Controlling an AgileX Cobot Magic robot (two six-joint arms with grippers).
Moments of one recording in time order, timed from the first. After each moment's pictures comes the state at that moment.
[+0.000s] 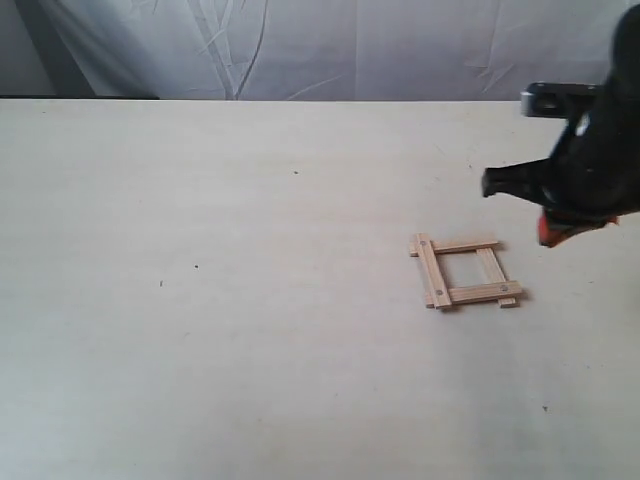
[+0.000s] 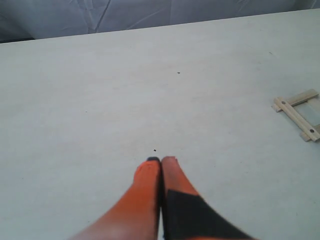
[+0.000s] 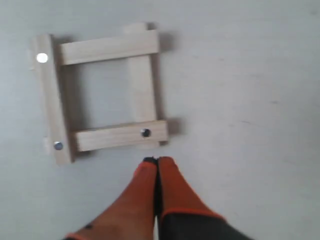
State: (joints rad) left arm -0.11 0.57 -0.56 -0.25 0.59 0.17; right arm 0.22 1.64 -1.06 0.00 0.87 0.28
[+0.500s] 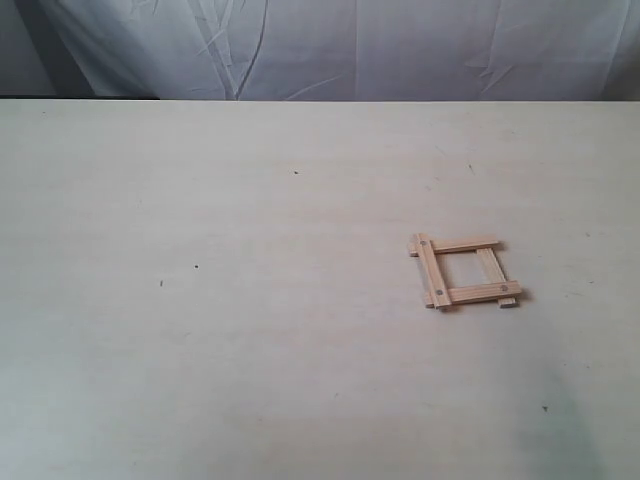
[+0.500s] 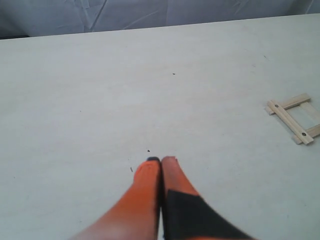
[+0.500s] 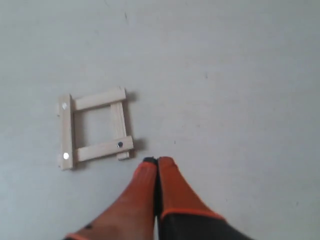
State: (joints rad) left arm -0.11 0.57 -0.56 -0.28 0.59 0.17; right arm 0.13 0.82 -0.62 -0.07 0.67 0.27
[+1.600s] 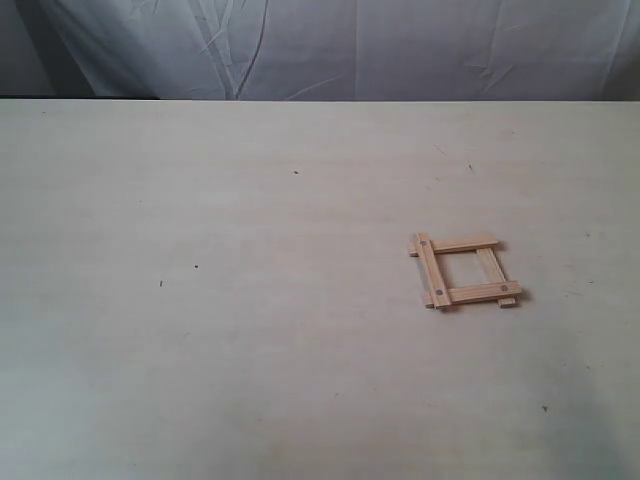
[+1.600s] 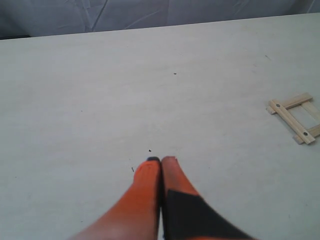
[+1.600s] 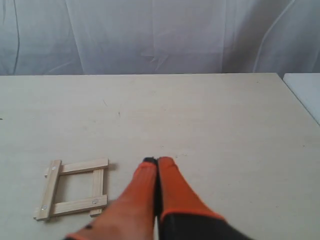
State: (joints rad) left arm -0.11 0.57 -0.56 -0.27 0.59 0.16; right arm 0.04 0.24 -0.41 -0.10 0.59 0.12
